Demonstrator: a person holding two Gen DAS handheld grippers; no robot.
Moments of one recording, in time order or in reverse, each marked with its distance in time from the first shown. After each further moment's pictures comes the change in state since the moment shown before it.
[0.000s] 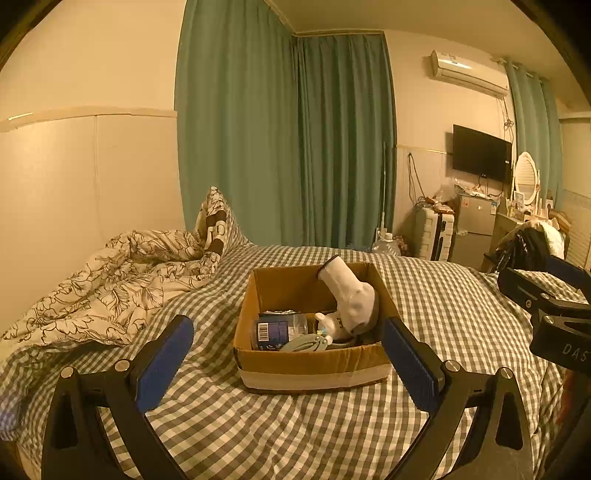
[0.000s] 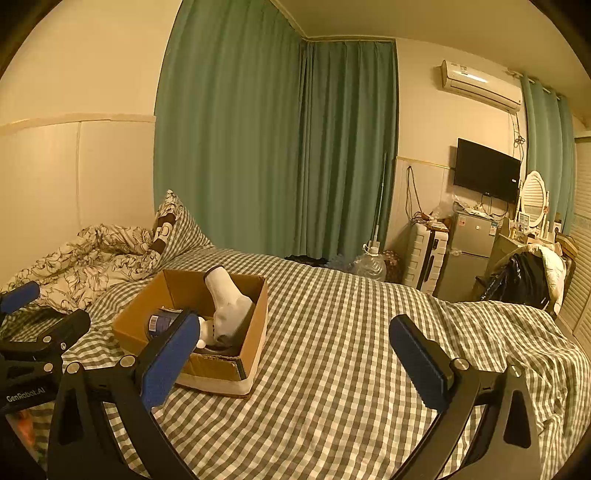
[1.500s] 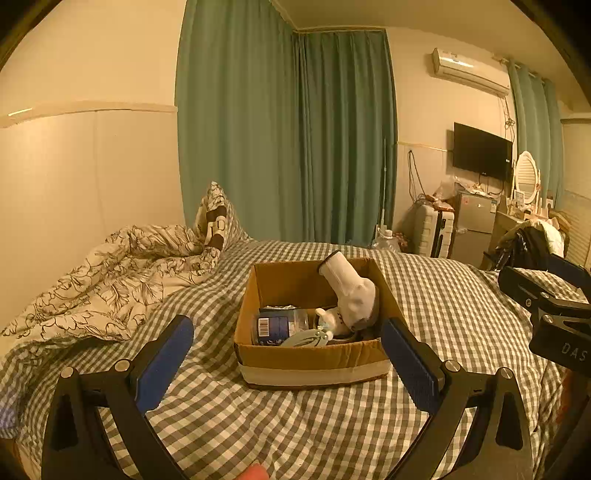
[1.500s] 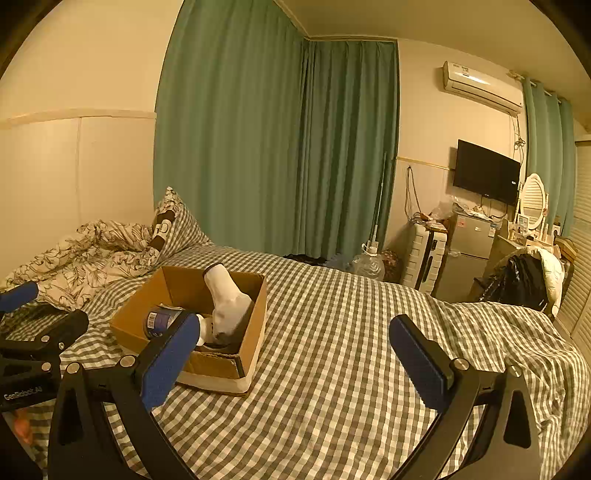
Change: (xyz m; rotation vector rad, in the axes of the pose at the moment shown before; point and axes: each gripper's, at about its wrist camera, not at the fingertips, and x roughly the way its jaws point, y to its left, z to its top) left arm -0.002 -0.004 -0.001 -0.003 0.014 0.003; right arm 0.005 0.004 -0.004 -0.011 0.004 -0.010
